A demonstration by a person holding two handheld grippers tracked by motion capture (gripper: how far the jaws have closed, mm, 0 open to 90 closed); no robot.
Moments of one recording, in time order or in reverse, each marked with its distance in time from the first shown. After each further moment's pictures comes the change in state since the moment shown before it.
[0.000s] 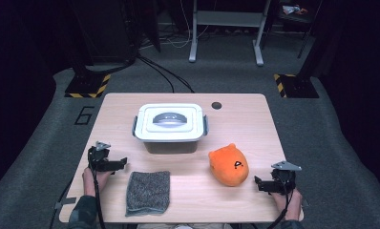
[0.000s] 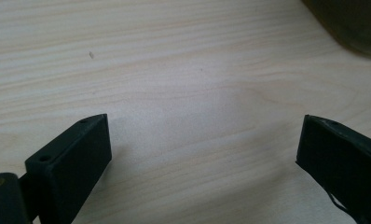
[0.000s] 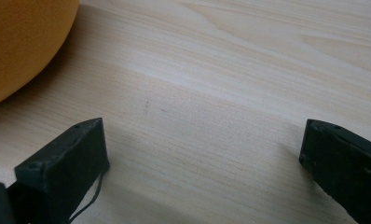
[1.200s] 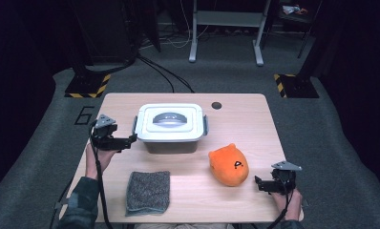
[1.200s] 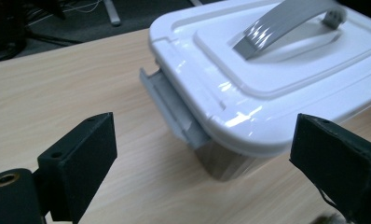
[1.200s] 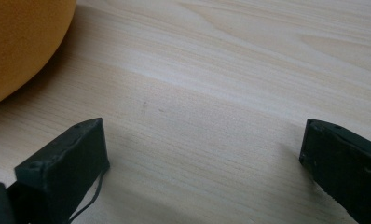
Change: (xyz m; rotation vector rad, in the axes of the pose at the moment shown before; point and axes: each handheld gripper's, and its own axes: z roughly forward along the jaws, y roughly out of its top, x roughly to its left) left arm -0.050 0.108 -0.064 -0.177 -0.181 0.126; right arm 0.000 0.000 0.000 -0.001 -0.003 0.006
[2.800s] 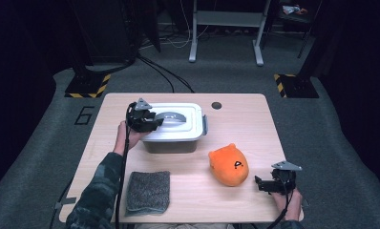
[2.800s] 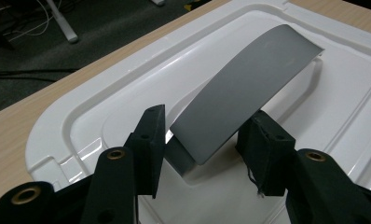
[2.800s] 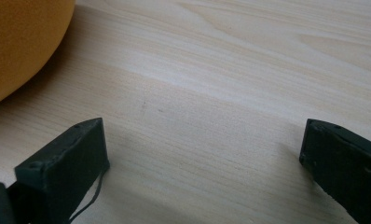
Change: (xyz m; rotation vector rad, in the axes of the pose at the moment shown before) left arm -0.029 0.049 0.087 0.052 -0.100 0.208; right arm 0.000 0.000 0.000 0.000 -0.002 0.003
